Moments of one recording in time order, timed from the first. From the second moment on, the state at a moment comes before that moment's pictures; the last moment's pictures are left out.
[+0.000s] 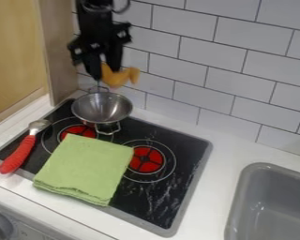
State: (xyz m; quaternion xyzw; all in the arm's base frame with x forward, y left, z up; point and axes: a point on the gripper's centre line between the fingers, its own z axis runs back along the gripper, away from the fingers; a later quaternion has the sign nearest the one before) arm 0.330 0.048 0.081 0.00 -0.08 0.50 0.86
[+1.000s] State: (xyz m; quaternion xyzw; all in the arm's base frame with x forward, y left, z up) arm 0.239 -0.020 0.048 0.00 -0.03 0.38 0.93
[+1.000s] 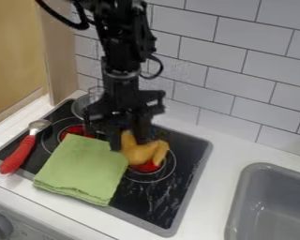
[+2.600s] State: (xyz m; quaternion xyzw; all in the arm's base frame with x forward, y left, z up) arm 0.227 -0.054 0.049 0.01 0.00 0.32 0.95
